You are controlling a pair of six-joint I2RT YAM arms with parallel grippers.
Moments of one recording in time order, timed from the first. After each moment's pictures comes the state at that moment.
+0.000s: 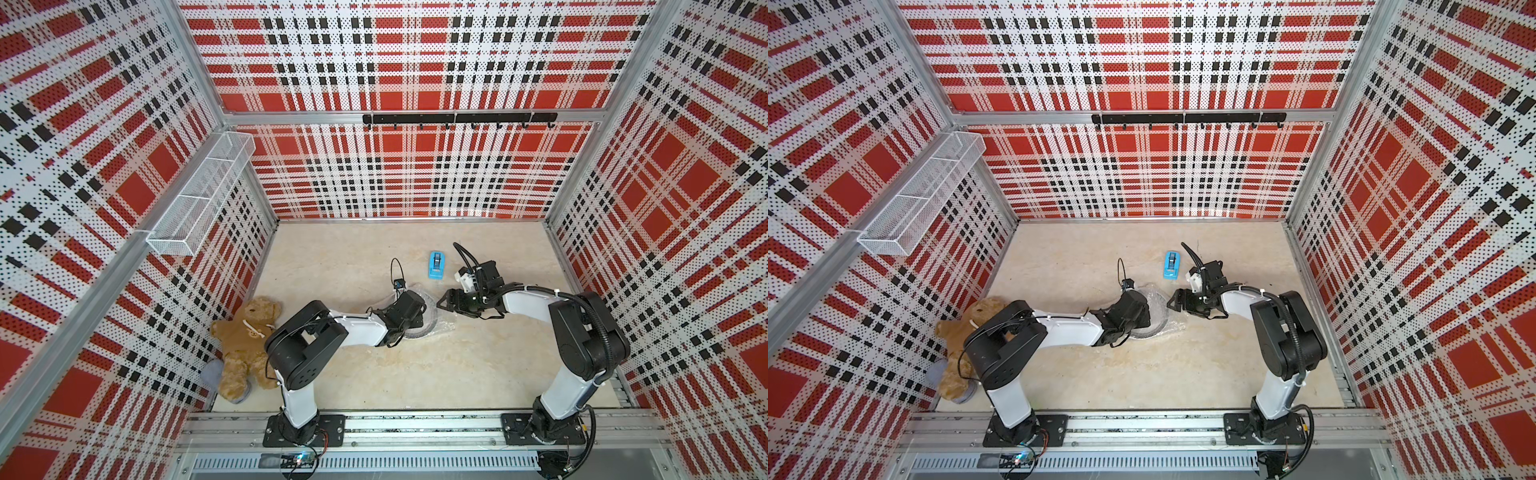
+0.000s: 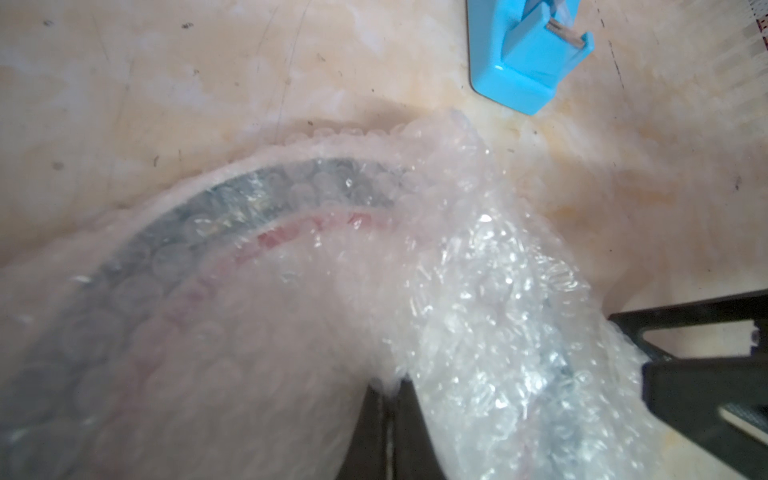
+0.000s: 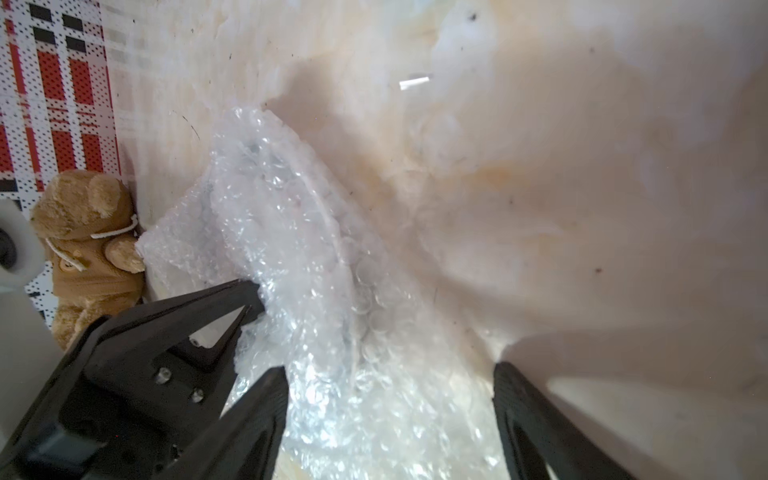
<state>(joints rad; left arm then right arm) -0.82 1.82 0.86 0.11 -0.24 -0.81 0.35 1.74 0.90 -0.18 -0.54 0.48</state>
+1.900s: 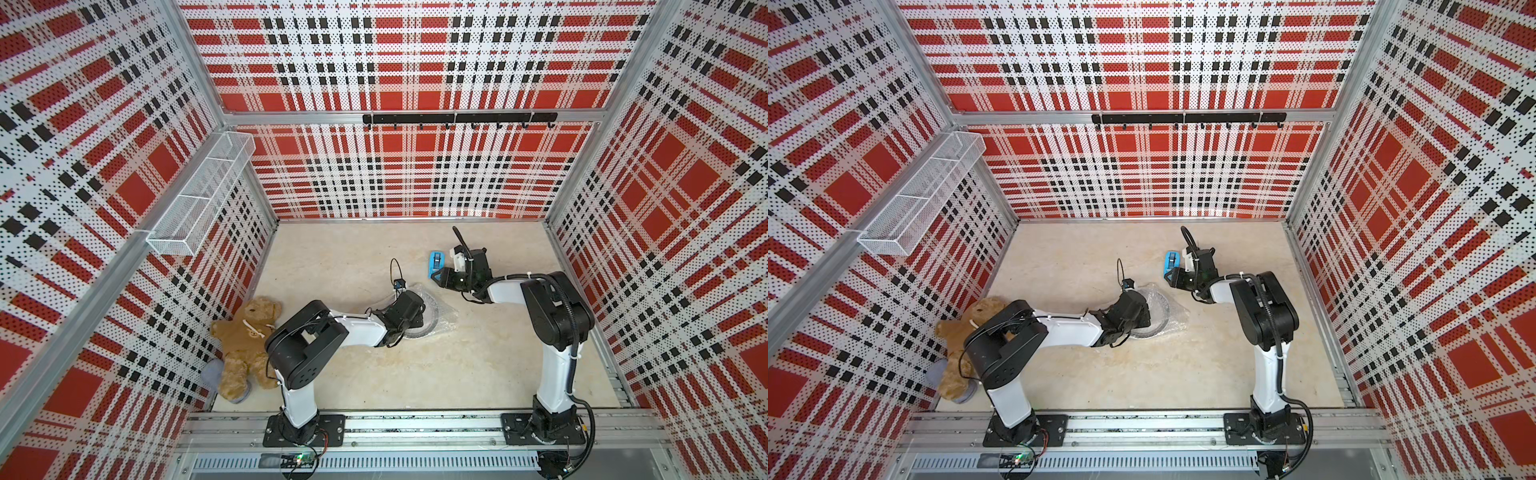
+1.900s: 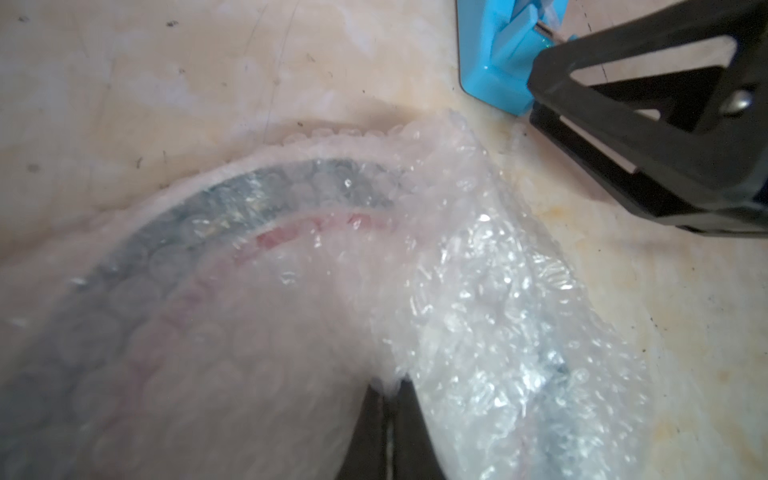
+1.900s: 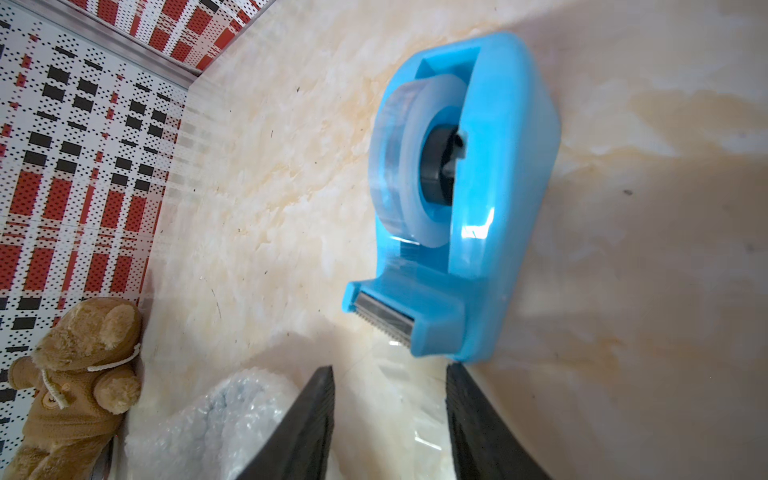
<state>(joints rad) -0.82 1.82 0.84 0.15 -0.22 -0.81 0.34 2.02 1.07 0.28 -0.43 0.56</state>
